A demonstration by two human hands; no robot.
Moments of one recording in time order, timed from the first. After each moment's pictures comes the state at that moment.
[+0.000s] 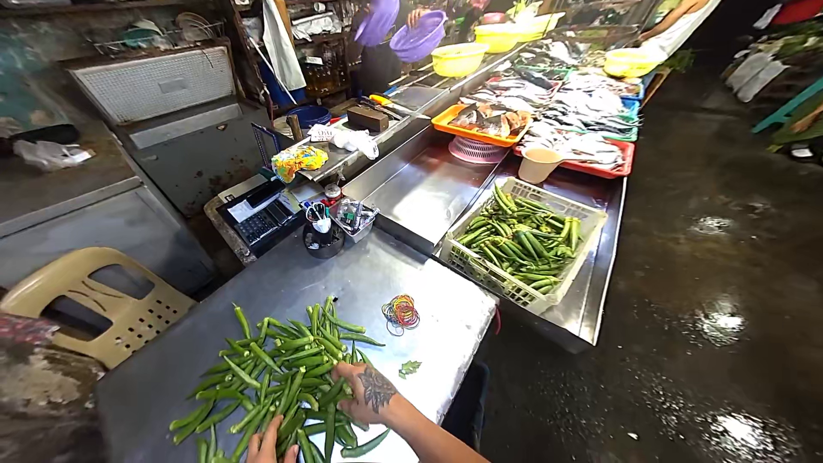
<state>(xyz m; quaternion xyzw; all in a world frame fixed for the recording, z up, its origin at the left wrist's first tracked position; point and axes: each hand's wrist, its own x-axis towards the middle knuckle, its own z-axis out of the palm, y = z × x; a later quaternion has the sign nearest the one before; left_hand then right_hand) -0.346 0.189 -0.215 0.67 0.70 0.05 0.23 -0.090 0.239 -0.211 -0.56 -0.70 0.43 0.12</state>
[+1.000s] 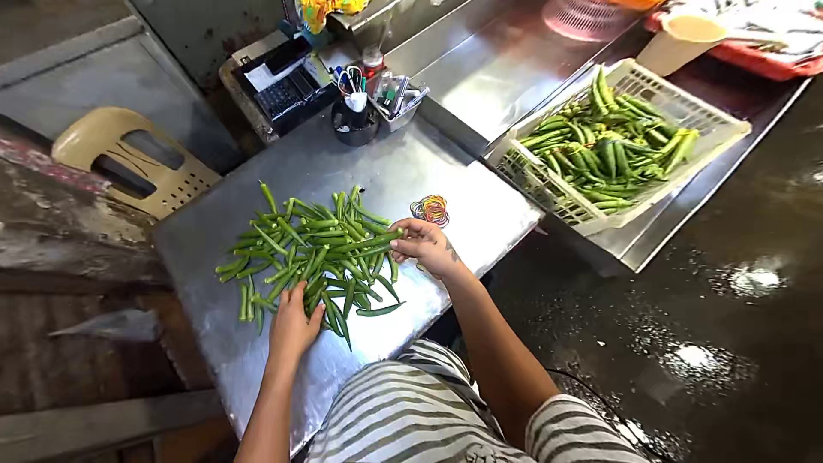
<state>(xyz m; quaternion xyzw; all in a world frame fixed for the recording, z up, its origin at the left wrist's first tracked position) -0.343 0.185 -0.209 0.65 0.71 0.02 0.26 -0.023 0.238 -0.175 -0.49 -0.40 0.63 0.46</state>
